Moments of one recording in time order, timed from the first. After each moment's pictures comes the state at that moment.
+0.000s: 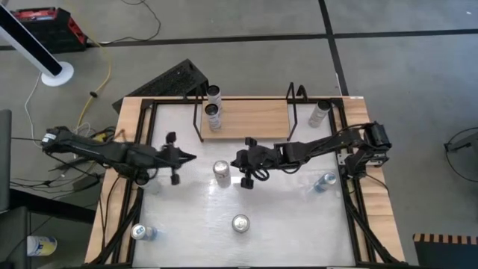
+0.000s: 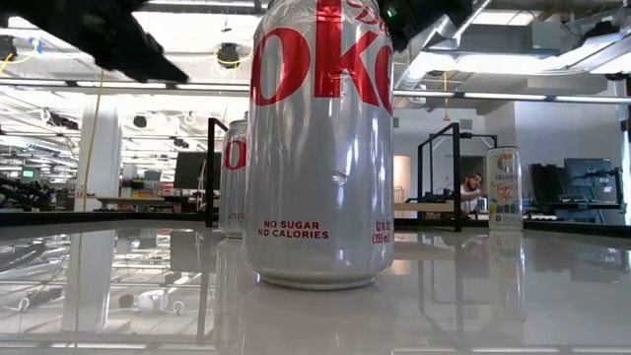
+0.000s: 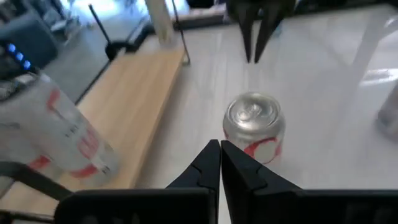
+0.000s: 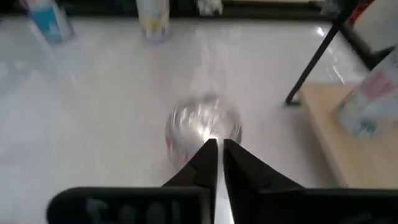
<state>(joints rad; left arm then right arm) -0.21 0.63 0.45 -0.13 -0.44 0.05 0.10 1.71 1.20 -0.05 0.21 0.06</state>
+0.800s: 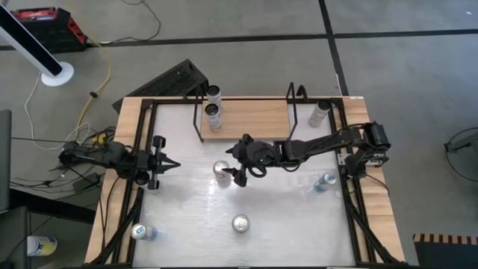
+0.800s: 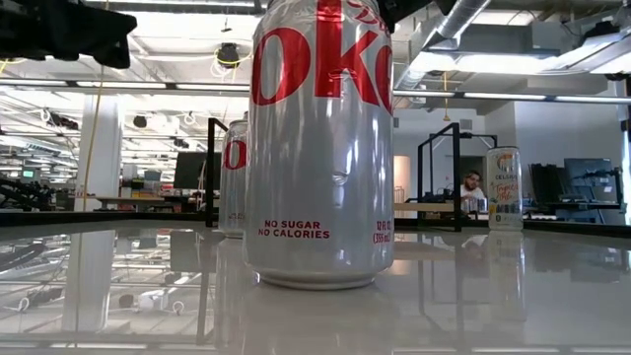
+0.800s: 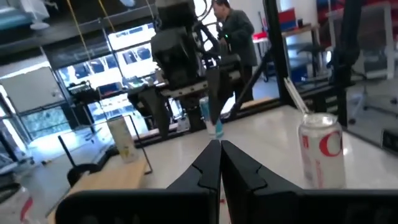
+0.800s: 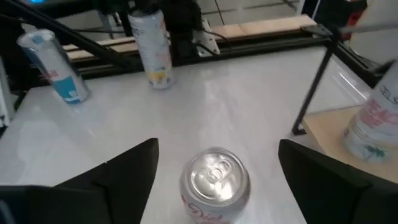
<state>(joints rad) -0.21 0.02 0.15 0.06 -0.14 0.28 0.09 1.72 1.26 0.02 0.21 0.18</state>
